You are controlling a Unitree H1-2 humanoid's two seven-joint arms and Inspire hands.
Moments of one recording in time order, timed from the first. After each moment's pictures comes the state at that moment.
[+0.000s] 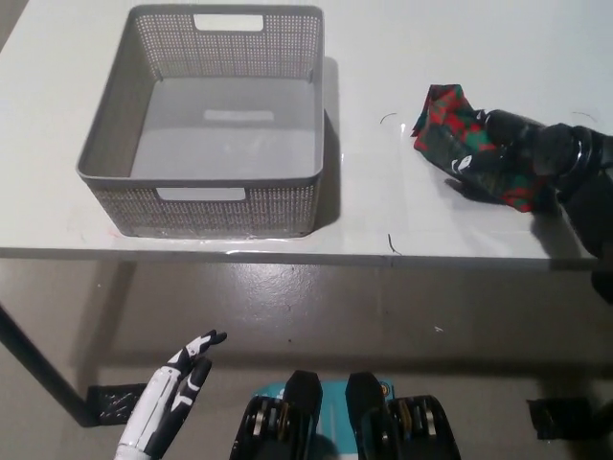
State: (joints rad) left_arm 0.10 0.18 -0.12 -0.13 0.17 -0.05 -0.08; right_arm -1.14 -0.29 0.45 1.26 -0.49 0.05 0.31
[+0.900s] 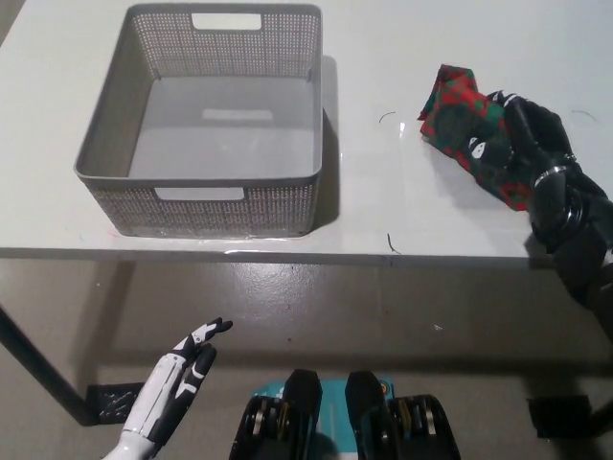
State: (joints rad) left_arm 0.06 0.18 -0.12 -0.12 0.17 -0.05 -0.11; right_arm -1.05 -0.25 0.36 1.32 -0.49 -0.19 -0.30
